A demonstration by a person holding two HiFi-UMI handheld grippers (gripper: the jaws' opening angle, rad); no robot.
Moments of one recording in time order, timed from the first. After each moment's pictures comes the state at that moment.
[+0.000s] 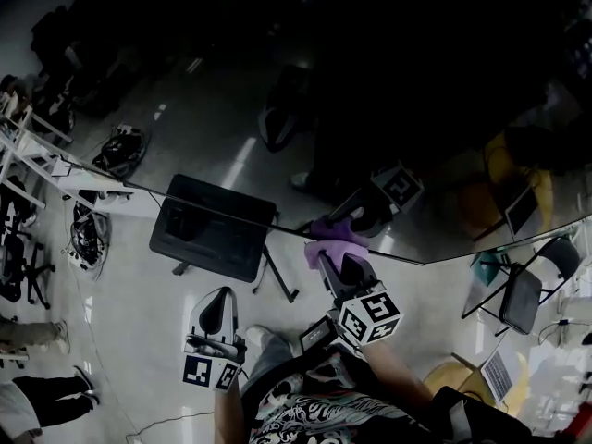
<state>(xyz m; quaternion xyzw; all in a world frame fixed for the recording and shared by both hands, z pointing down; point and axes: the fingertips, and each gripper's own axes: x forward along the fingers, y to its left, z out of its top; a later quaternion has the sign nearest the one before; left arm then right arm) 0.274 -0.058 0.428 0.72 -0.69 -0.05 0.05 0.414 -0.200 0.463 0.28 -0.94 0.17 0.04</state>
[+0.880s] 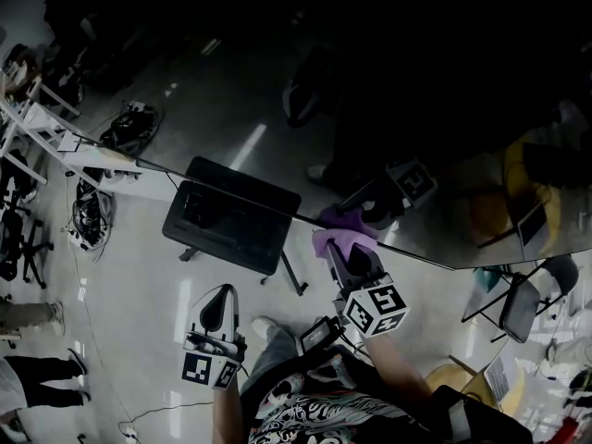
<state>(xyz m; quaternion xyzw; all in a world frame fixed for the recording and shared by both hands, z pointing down) 0.189 -0.025 0.446 0.70 -0.71 -0.06 0.07 0.326 -0.194 0.470 0.28 -0.94 0.17 0.05</state>
